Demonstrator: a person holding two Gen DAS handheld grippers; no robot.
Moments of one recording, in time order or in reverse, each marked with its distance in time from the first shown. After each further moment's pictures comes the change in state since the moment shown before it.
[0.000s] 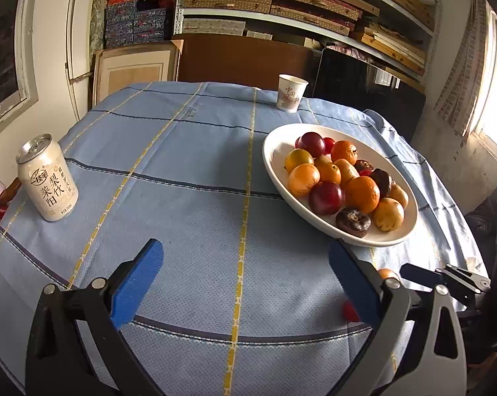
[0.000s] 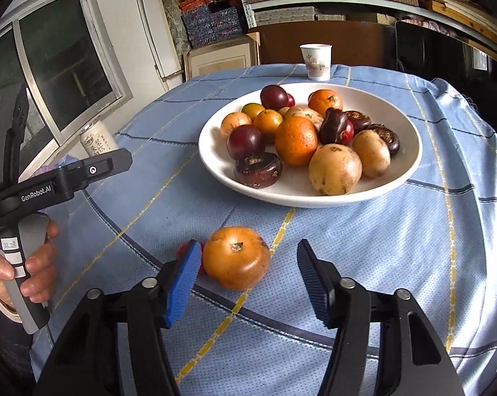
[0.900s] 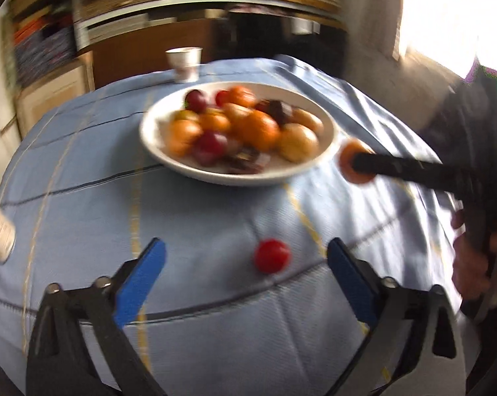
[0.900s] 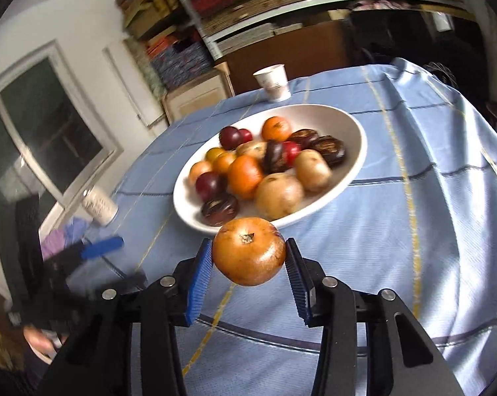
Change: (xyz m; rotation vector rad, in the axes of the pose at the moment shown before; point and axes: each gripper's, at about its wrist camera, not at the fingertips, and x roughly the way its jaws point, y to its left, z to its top) left arm 0.005 -0.079 -0.038 0.358 0.120 -0.219; right arm -0.037 -0.053 0.002 0.247 -0.125 0.040
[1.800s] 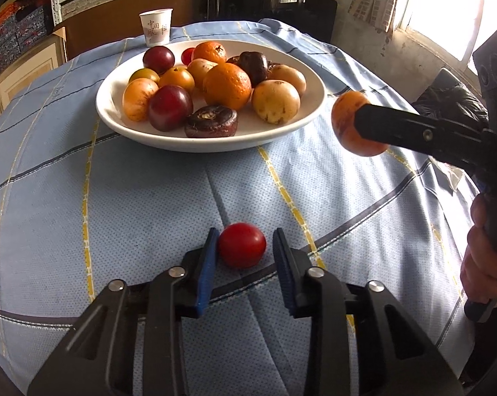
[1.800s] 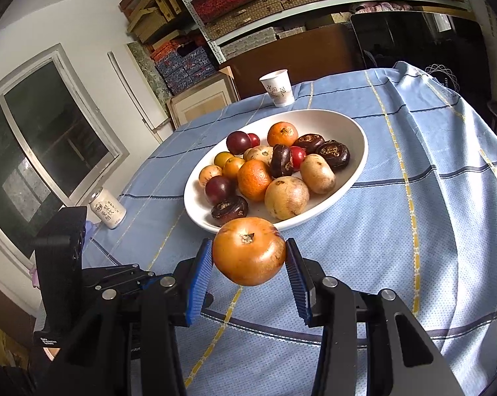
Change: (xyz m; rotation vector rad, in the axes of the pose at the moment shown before) left arm 0.040 -0.007 0.002 -0.012 0.144 -0.063; right arm -0.009 0.006 0.000 -0.011 -0.011 0.021
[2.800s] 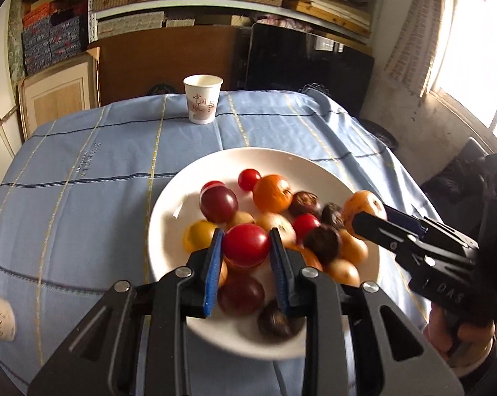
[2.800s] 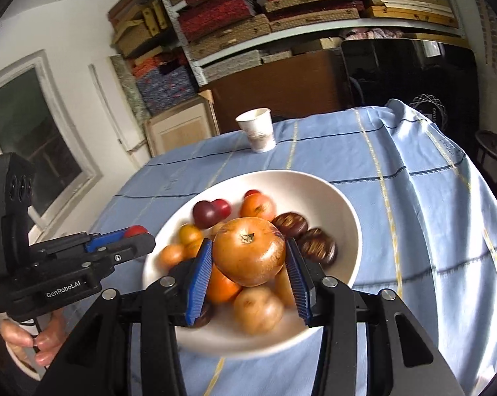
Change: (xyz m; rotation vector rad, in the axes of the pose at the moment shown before) left arm -0.006 0.063 0.140 -0.141 -0.172 0.067; right arm 0.049 -0.014 0.087 -0.027 -0.094 -0.121
